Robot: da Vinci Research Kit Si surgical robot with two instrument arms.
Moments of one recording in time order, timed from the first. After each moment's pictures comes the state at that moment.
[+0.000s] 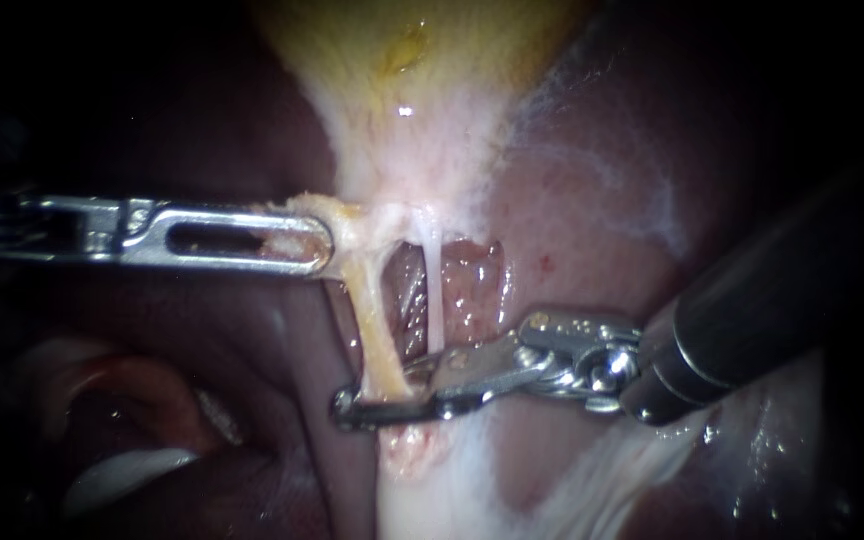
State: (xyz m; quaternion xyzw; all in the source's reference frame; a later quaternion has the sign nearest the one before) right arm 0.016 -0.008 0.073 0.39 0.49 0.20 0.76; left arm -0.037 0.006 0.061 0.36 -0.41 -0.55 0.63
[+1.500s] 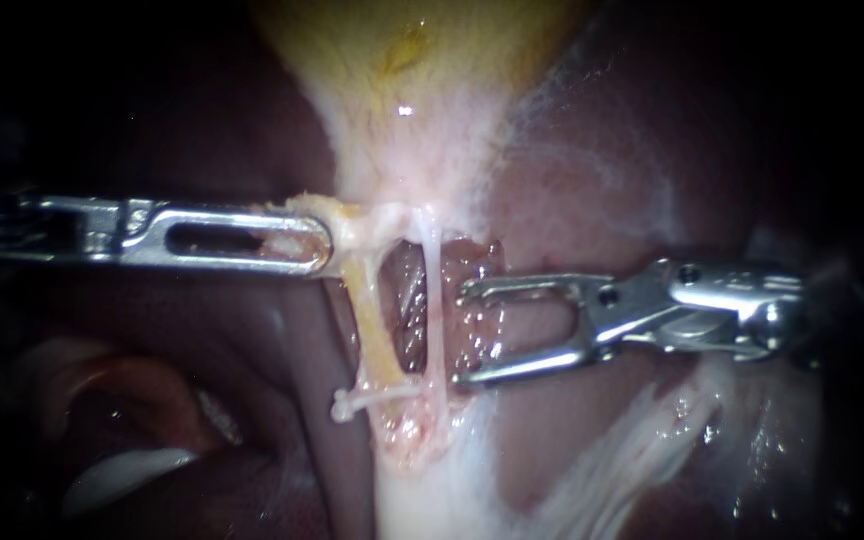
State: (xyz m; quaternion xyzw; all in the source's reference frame) right arm 0.004 -0.001 0.065 0.26 0.58 0.15 0.76; left arm -0.037 0.006 0.061 0.36 -0.41 -0.55 0.63
